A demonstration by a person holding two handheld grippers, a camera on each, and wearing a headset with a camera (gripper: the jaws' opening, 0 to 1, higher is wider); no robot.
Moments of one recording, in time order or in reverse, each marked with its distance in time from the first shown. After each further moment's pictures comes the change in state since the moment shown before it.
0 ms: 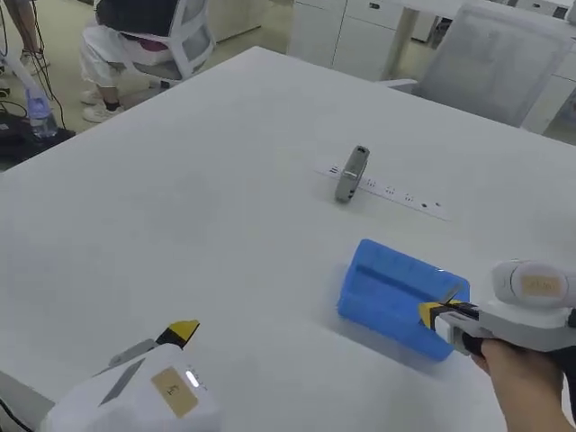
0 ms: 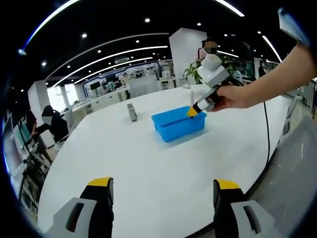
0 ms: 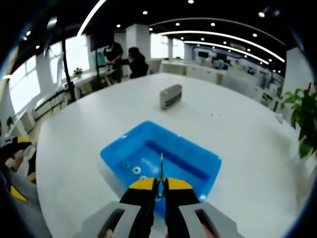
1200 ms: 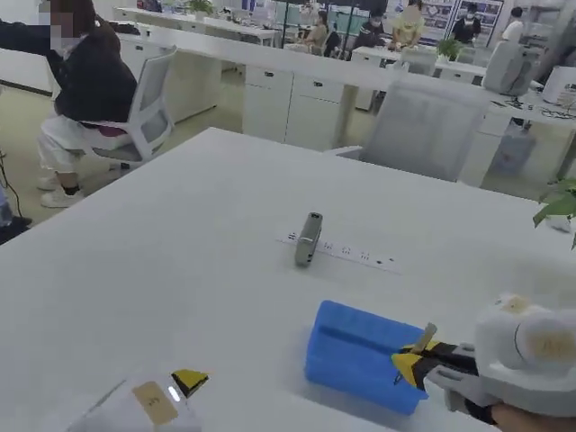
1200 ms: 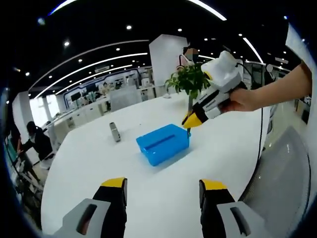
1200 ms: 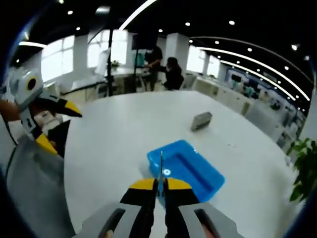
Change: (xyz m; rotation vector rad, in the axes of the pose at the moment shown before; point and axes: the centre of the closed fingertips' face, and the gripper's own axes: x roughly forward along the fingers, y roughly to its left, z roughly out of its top) left arm 0.000 -0.011 0.072 0.096 -0.069 -0.216; right arm -0.081 0.057 0.014 -0.328 -0.062 0.194
